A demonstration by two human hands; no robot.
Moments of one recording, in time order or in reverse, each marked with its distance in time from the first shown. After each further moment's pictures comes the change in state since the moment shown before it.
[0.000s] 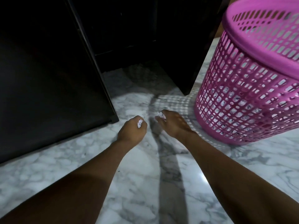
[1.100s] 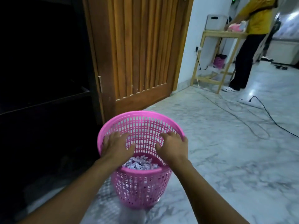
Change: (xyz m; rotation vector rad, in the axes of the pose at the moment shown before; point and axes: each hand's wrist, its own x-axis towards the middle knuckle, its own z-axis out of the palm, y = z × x) left_hand -0.010 0.346 0.000 0.386 0.033 0.583; right_hand -0.132 0.057 -0.342 -0.359 0.461 0.478
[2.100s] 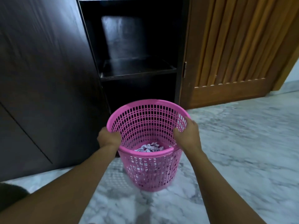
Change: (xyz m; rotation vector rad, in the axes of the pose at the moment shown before) left_hand -0.195 -0.099 -0.082 -0.543 0.688 -1.067; right_hand -0.086 -0.109 0.025 0.842 -0.180 -0.212
